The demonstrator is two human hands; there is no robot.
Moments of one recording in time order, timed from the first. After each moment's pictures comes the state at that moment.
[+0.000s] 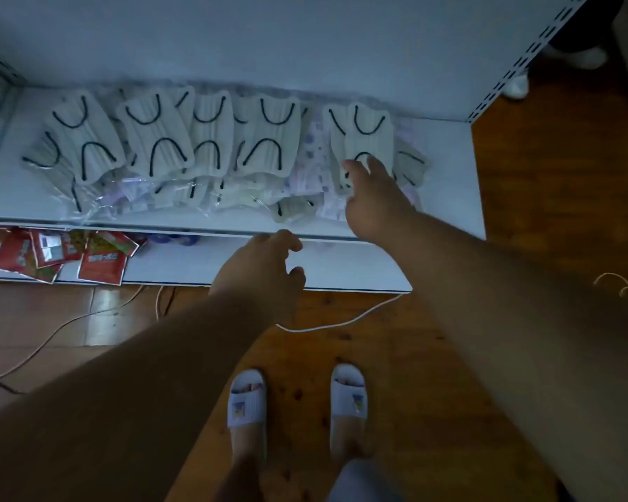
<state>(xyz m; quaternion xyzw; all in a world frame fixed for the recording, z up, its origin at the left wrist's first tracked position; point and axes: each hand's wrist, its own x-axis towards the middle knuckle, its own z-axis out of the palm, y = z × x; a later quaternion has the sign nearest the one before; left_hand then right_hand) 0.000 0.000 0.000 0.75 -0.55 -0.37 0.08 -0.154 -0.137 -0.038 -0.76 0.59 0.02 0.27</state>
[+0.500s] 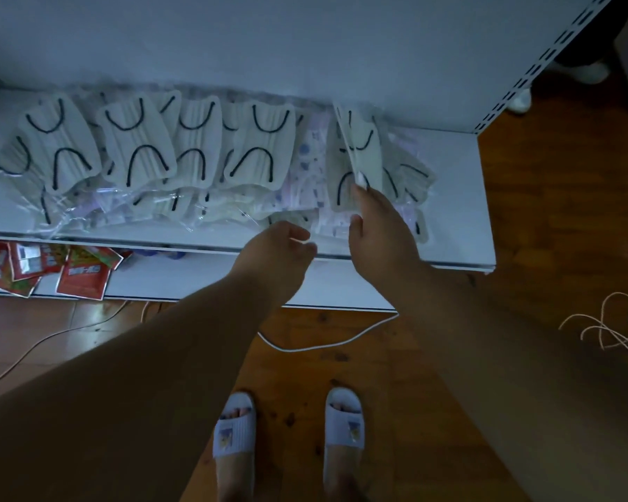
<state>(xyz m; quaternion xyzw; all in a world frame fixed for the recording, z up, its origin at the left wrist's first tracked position) -0.020 -0.054 -0.035 0.75 -0.40 -0.48 0.21 -0.171 -0.120 -0.075 -0.77 0.58 -0.13 0.23</state>
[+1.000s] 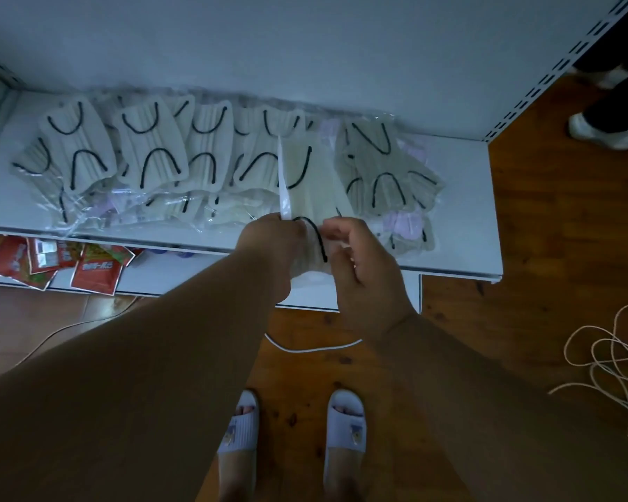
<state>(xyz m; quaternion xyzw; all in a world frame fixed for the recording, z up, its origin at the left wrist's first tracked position) -0.018 -0.081 -0.034 0.73 -0.10 -0.58 0.35 -0.157 -0.065 -0.045 -0.72 0.48 -0.29 0.41</state>
